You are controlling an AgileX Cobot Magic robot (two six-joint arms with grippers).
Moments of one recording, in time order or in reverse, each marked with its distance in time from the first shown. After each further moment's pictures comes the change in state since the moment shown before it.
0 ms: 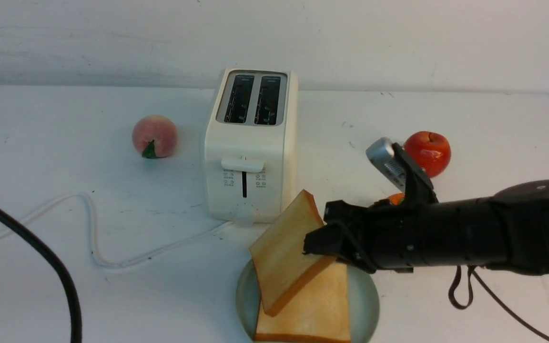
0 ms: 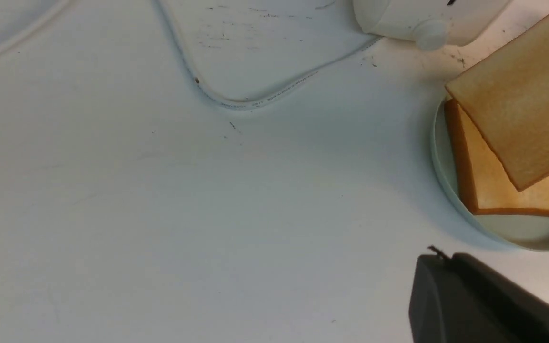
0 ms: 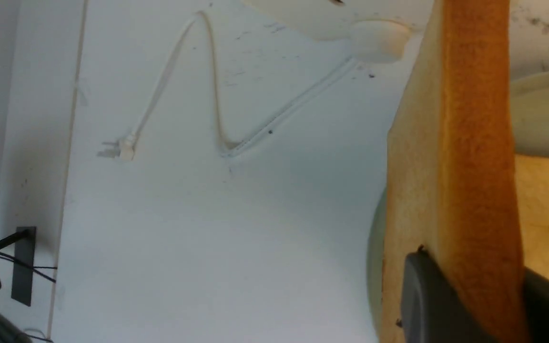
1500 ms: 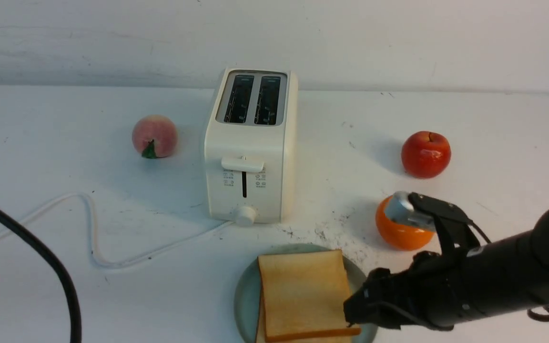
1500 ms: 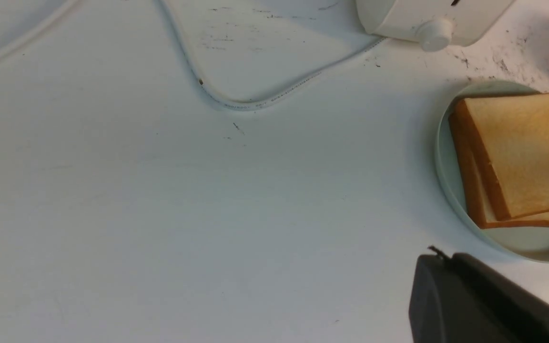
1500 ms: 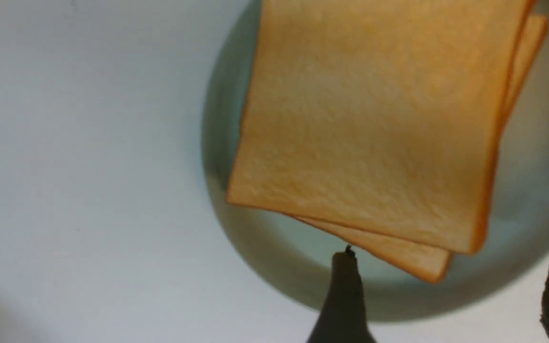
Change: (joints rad) right arm 0.000 -0.169 0.128 -0.729 0.029 0.438; left arm 0.002 0.000 0.000 0.004 0.000 0.002
